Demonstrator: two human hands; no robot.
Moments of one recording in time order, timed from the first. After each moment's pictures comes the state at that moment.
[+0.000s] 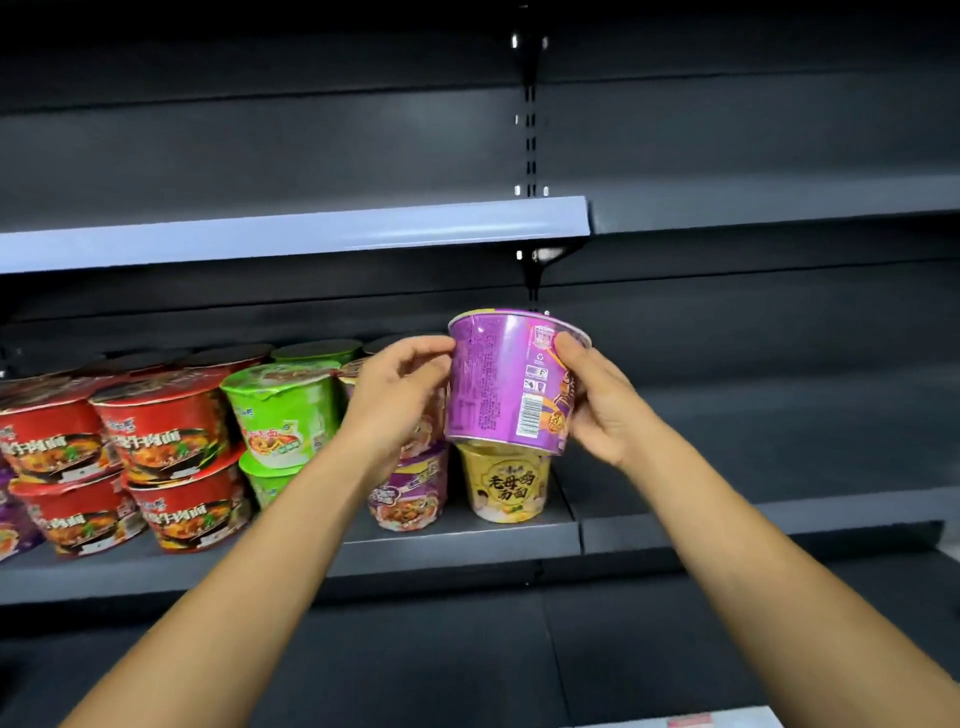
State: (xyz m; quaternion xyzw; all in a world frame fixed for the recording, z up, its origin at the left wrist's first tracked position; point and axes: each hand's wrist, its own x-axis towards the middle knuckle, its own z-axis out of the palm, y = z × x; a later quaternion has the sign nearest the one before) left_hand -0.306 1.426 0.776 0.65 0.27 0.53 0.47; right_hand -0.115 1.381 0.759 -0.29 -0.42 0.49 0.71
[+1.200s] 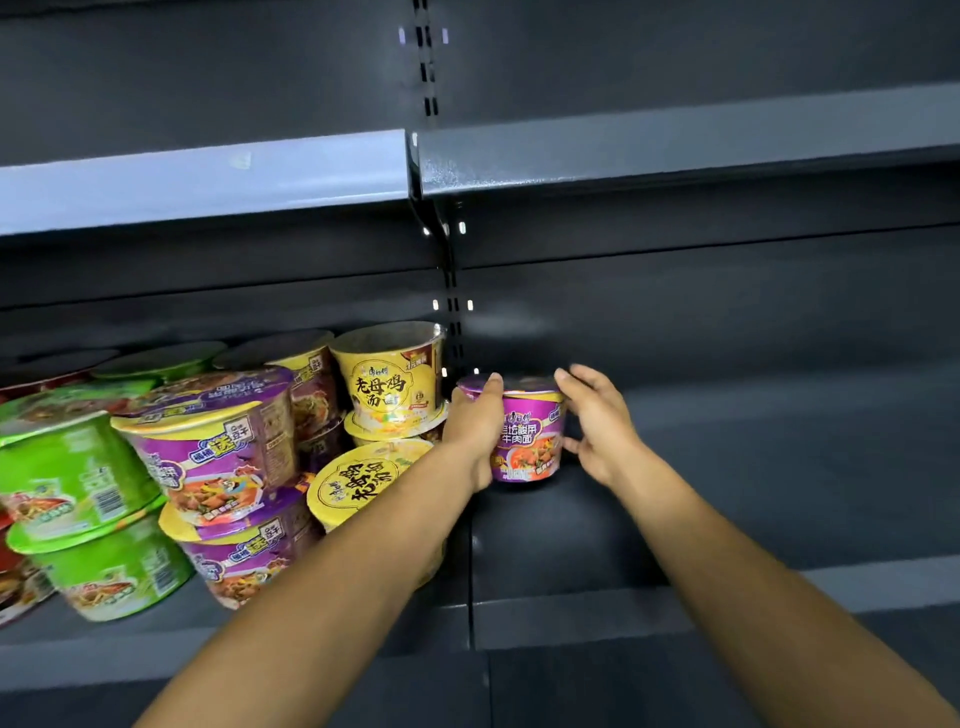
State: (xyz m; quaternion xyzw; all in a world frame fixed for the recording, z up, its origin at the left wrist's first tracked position) left_hand -0.050 1.520 0.713 0.51 0.45 0.42 0.61; right_hand 0.066 1.486 0.696 -0.49 -0.29 0.40 0.72
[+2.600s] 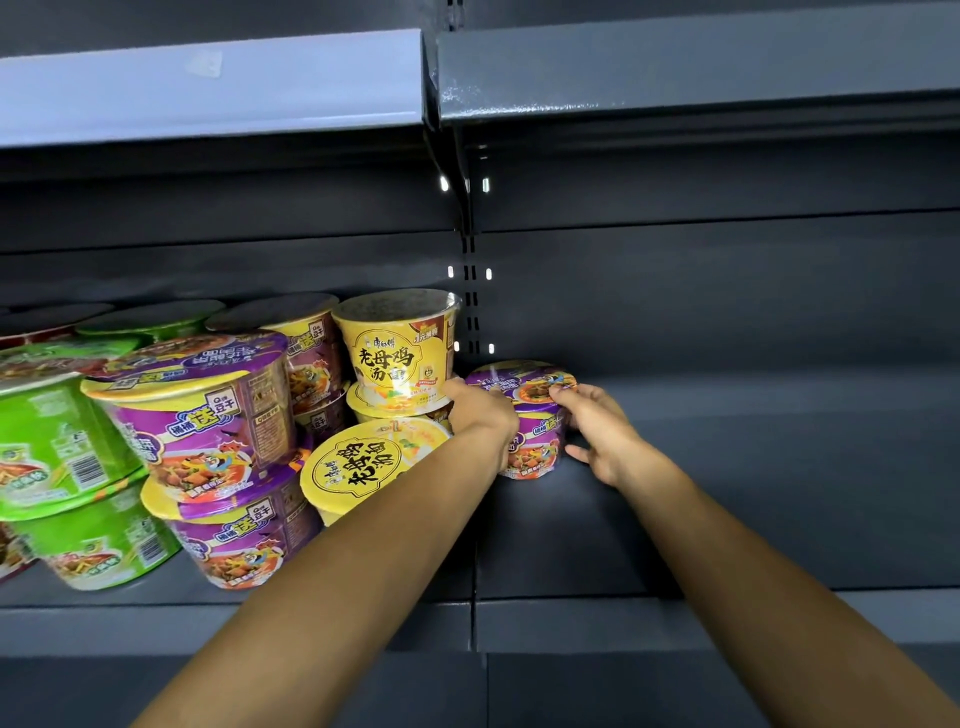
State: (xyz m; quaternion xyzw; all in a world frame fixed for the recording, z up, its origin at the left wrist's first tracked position) left_hand -0.028 1.570 0.674 0.49 0.59 0.44 0.47; right_hand 0.074 1.525 0.664 -0.60 -0.30 0.43 0.60
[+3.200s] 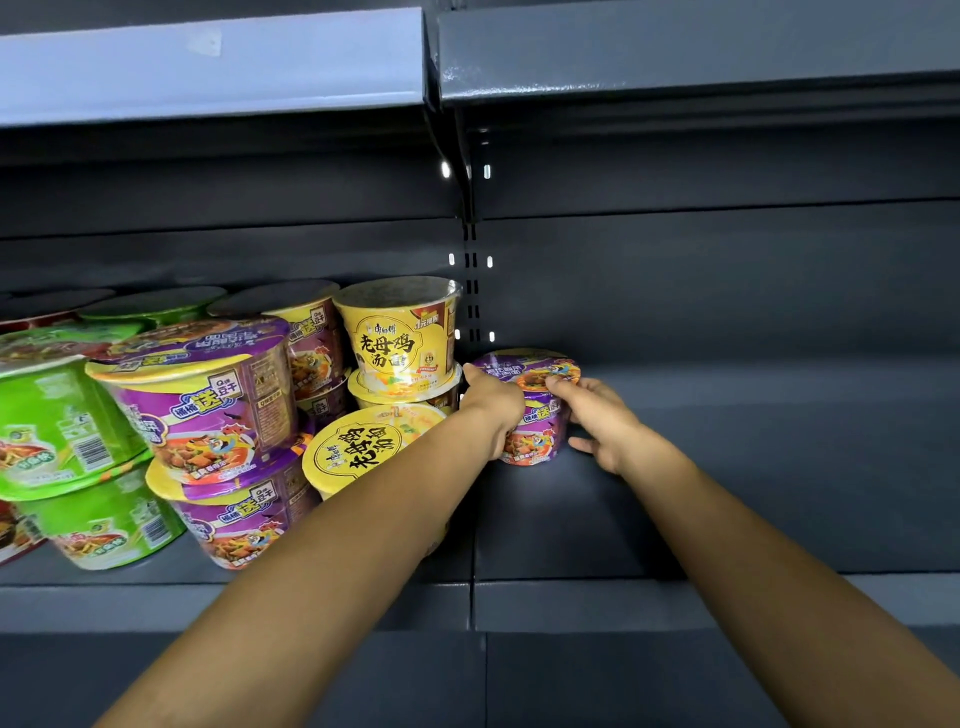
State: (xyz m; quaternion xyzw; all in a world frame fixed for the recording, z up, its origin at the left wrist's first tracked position) left_hand -0.032 1.568 0.682 0.56 0.58 0.33 0.49; right_hand 0.073 1.519 0.667 -0.63 -0.33 0.43 0.56
